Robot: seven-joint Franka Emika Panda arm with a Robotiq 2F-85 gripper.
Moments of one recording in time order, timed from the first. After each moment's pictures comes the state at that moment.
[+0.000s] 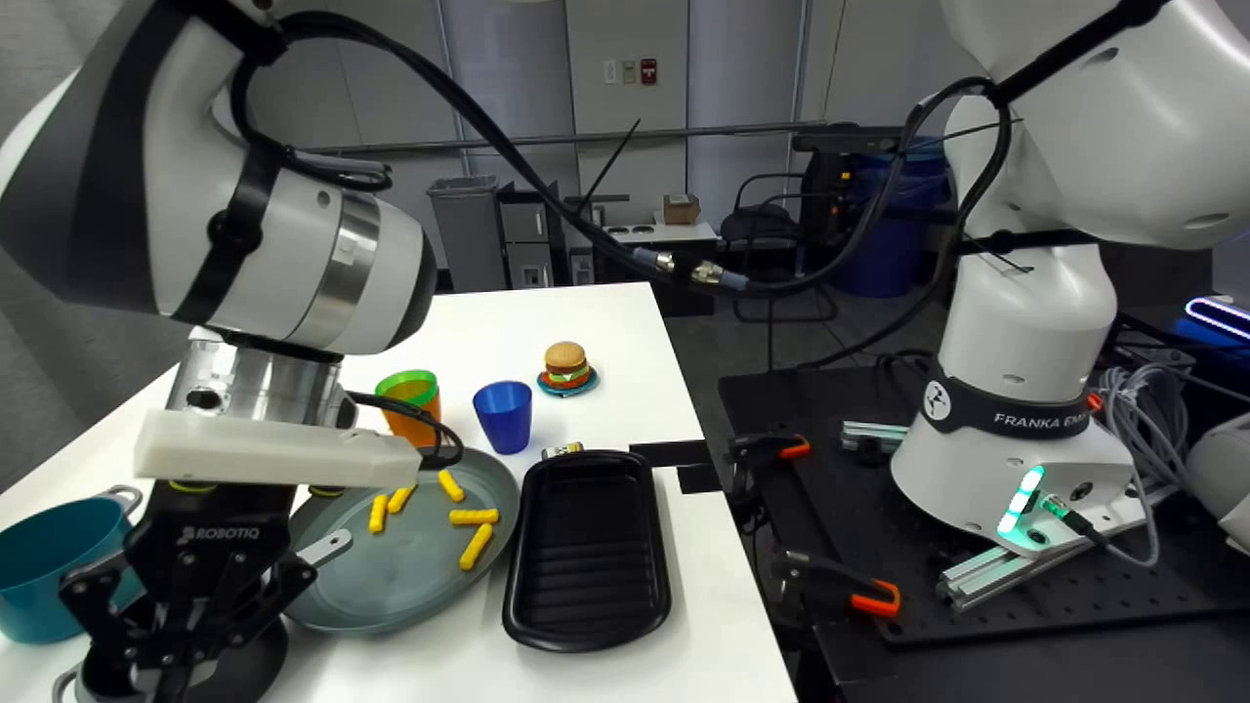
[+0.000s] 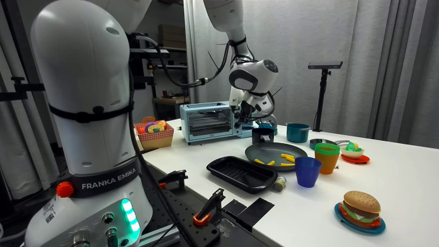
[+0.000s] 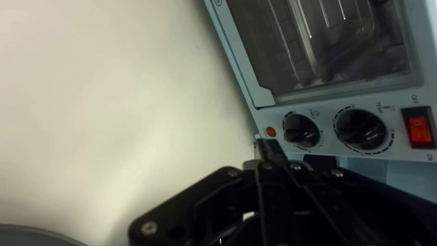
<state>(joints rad) -0.08 0.55 0.26 -1.98 1.11 2.59 -0.01</state>
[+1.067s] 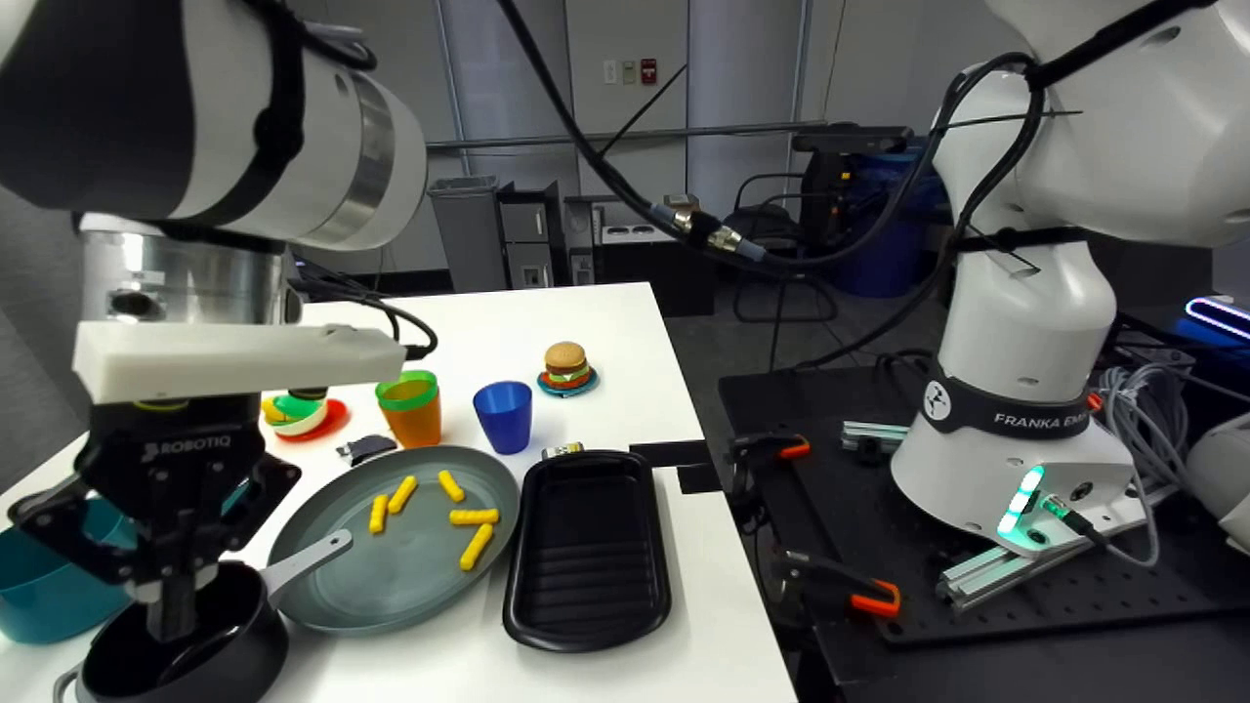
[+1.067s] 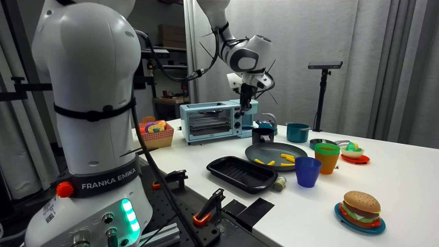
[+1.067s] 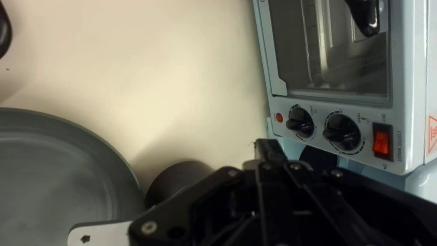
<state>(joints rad) 0.10 0.38 0.07 -2.02 0.67 2.54 0.25</state>
